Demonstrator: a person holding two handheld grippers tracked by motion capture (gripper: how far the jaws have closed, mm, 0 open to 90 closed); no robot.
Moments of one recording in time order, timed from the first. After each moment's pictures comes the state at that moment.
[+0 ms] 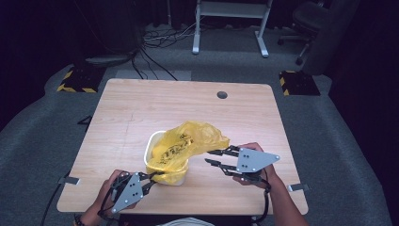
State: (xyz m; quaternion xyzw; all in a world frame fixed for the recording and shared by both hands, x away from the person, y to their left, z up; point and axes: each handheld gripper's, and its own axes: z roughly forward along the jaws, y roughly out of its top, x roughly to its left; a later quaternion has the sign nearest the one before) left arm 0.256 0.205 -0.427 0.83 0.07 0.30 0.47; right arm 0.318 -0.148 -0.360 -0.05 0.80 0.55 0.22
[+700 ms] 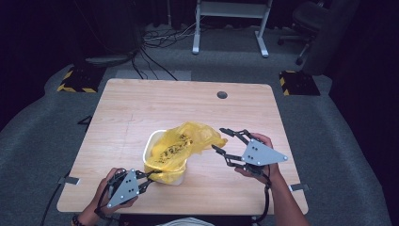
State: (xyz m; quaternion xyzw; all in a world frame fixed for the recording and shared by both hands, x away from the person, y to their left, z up) left arm 0.263 0.215 -0.425 0.83 0.08 0.28 0.48; right arm 0.331 -0.156 -0.355 0.04 0.76 0.56 0.33
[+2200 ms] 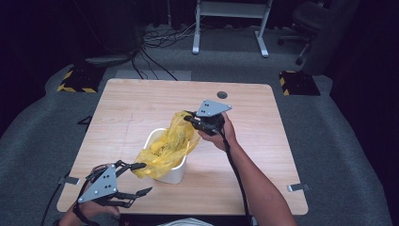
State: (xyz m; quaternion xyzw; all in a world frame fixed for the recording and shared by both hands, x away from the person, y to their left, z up) left arm 0.251 0.250 -0.396 0.82 0.09 0.19 0.54; right arm 0.442 -0.058 -0.370 0.13 0.81 0.53 0.21
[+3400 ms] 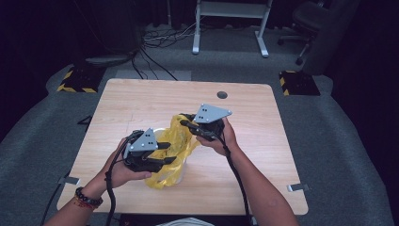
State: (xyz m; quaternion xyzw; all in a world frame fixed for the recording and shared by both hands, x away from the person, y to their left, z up) left arm 0.326 0.175 -0.355 0.88 0.18 0.12 0.42; right arm 0.412 -0.052 -0.350 0.10 0.81 0.53 0.22
